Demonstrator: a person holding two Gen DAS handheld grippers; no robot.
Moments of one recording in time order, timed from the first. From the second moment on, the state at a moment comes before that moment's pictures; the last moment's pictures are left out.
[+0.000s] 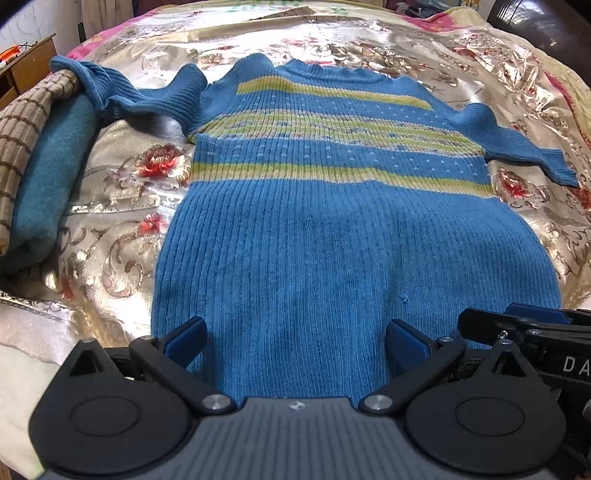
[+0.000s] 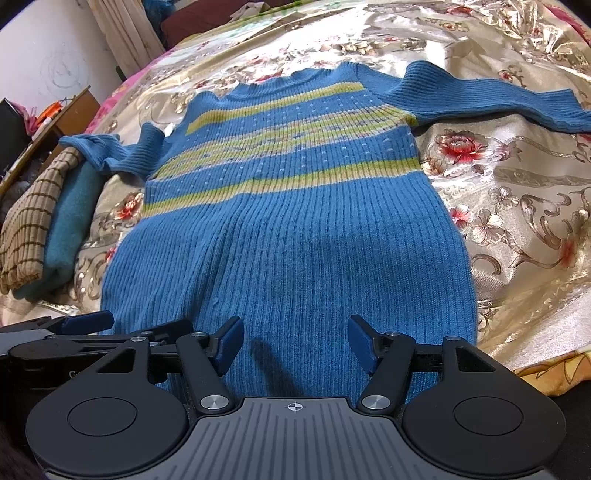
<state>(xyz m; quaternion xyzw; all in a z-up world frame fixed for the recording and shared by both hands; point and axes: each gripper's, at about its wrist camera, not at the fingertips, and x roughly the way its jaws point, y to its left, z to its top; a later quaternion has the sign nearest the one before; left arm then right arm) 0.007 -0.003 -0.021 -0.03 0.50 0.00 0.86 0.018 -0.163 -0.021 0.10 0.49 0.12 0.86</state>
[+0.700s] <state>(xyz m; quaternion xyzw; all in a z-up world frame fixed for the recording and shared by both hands) 0.014 0.000 -0.035 -0.04 0.52 0.00 0.86 0.021 -0.172 -0.023 0.12 0.48 0.11 0.86</state>
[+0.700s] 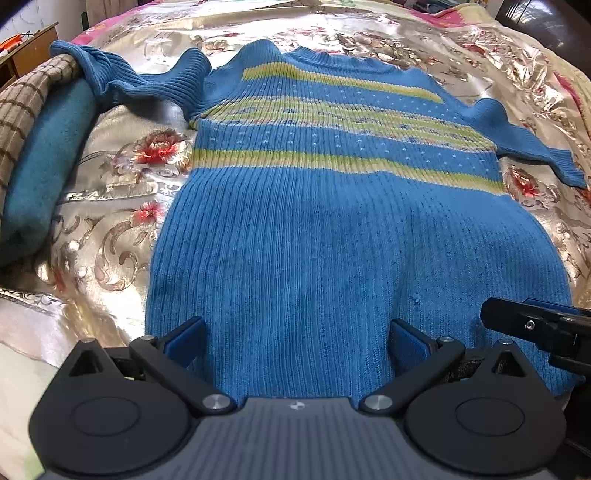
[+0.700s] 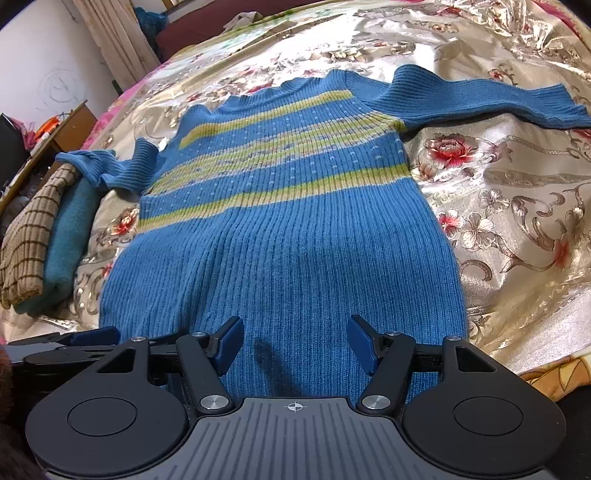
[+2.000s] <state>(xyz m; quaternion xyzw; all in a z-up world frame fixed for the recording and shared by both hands) 0.007 0.006 -0.017 -0.05 0.47 0.00 0.88 0.019 -0.177 -0.020 0.14 0.47 0.12 0.87</state>
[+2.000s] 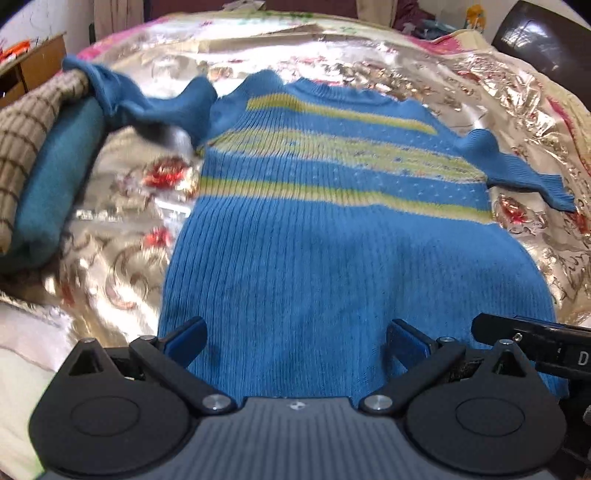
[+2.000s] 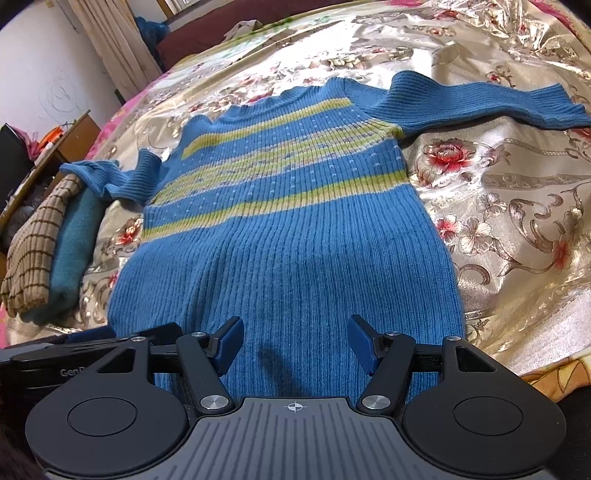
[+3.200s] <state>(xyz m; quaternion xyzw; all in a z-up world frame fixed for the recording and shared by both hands) 0.057 -0.045 0.012 0.00 0.41 -0.07 0.91 0.094 -0.349 0.007 0.27 0.34 -0.06 0.90</state>
